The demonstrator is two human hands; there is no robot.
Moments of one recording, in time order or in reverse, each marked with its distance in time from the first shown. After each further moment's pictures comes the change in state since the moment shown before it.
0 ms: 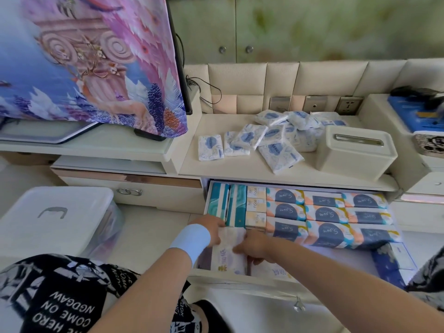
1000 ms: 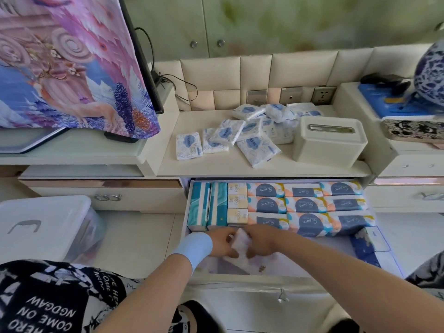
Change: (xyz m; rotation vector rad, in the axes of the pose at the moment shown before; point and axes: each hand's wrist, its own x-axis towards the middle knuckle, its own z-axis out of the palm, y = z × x) left_hand 0.004 0.062 0.026 -0.233 -0.256 0.143; right_hand -0.014 0.040 -0.048 -0.627 0.044 -0.137
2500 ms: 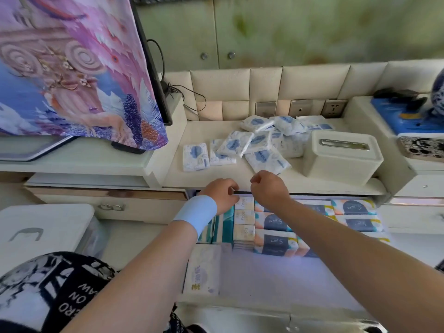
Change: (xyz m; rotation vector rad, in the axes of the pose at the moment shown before) left_hand 0.005 0.024 -0.119 -0.073 0.532 0.096; right_hand 0.020 -0.024 -0.124 0.469 0.725 0.163
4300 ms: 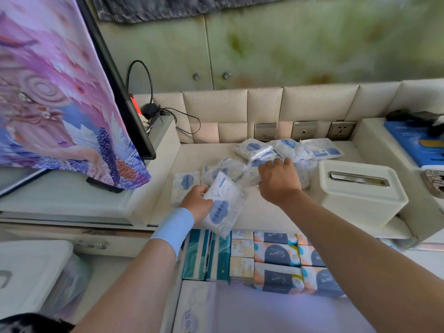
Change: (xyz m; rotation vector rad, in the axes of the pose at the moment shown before) left_hand 0.092 -0.025 -0.040 -0.387 0.182 -0.274; right_hand 0.132 -0.006 -0.047 -0.900 0.276 -0.501
